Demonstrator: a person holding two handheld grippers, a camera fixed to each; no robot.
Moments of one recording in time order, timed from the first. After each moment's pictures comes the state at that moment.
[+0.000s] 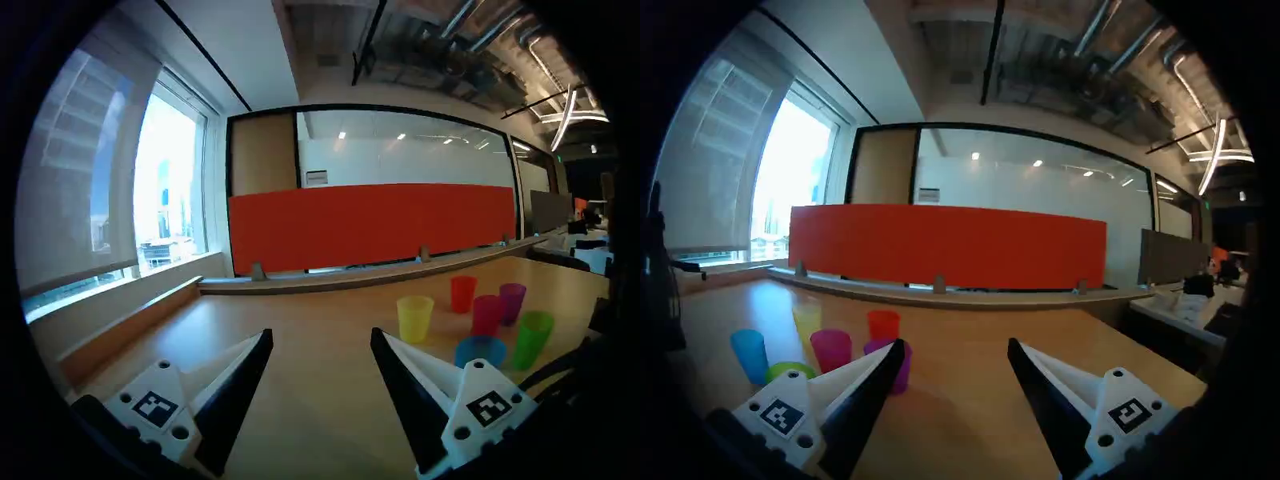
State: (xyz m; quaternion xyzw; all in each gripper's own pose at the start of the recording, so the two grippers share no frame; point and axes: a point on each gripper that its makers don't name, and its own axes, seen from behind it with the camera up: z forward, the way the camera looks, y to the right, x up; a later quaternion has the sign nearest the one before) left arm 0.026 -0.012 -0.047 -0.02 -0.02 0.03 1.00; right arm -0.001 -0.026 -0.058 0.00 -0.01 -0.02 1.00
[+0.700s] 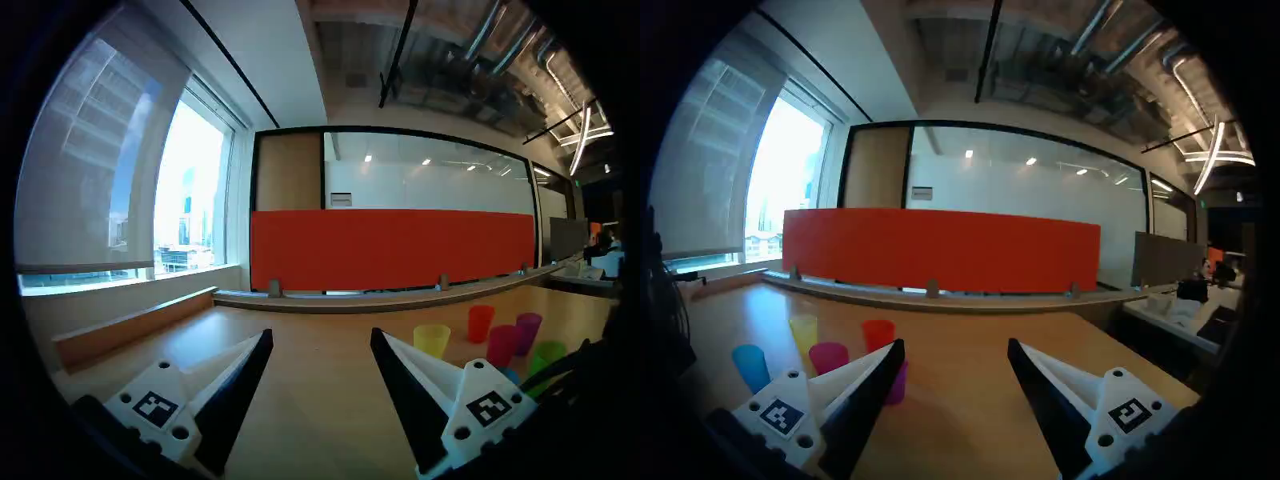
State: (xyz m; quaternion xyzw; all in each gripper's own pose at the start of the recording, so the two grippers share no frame) left arm 0.037 -0.018 -0.032 0.02 0.03 0.00 1.00; right arm 0.032 -0.026 -0.057 -0.01 -0.02 -0.02 1.00
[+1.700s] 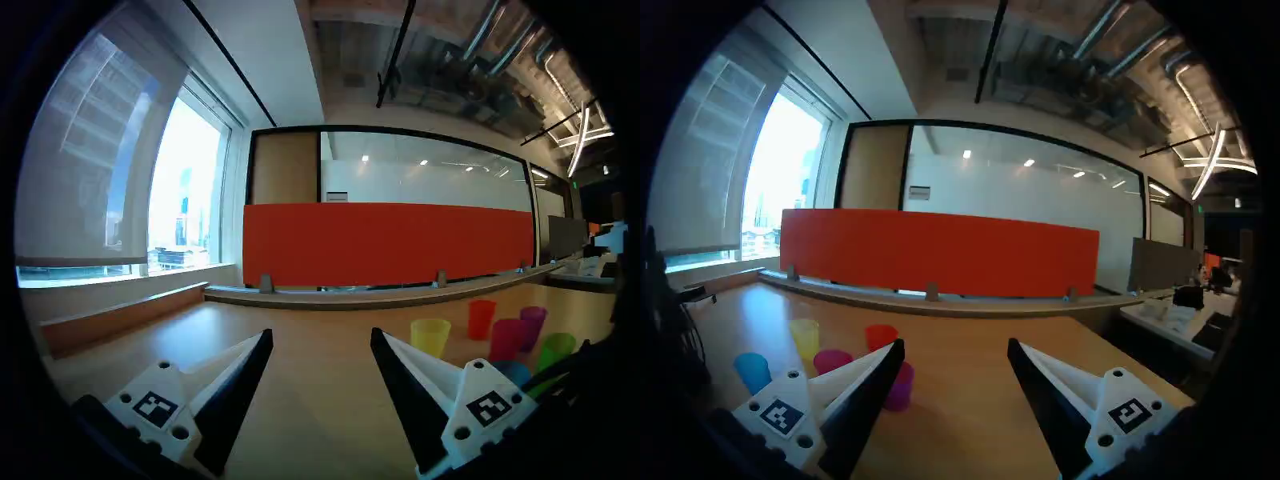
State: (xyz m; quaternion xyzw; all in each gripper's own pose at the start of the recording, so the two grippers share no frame) left arm 0.013 -0.004 -0.006 0.01 0.03 -0.01 1.00; right arm 0.044 -0.042 -0.056 -0.02 -0.02 -0.03 1.00
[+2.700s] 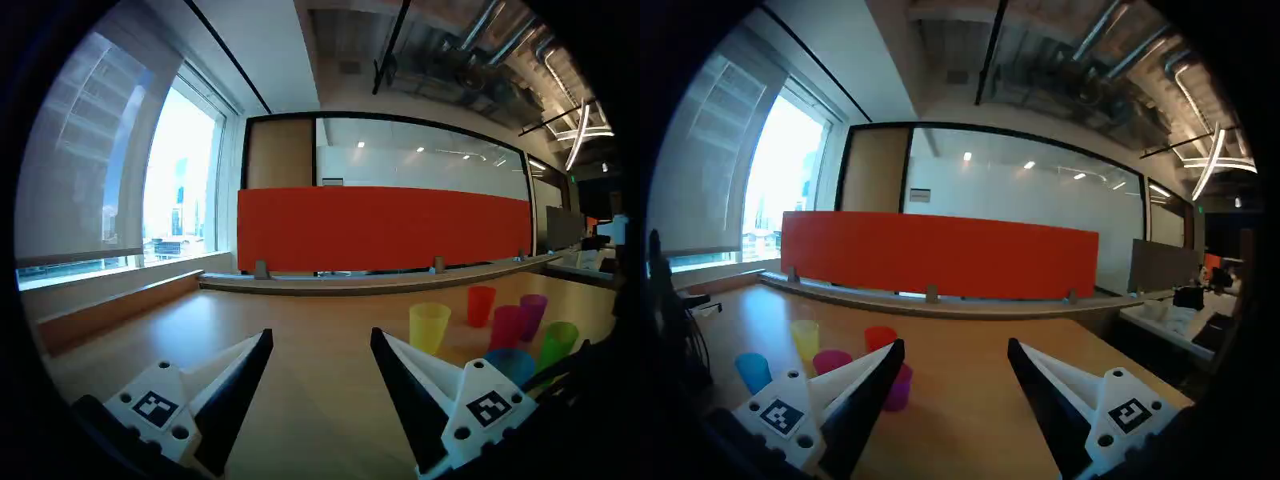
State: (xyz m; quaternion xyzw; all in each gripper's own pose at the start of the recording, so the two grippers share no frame) left arm -0.007 0.000 0.004 0.00 0.00 0.00 1.00; right arm 0.047 -0.038 -0.060 -0.02 -0.01 -0.03 1.00
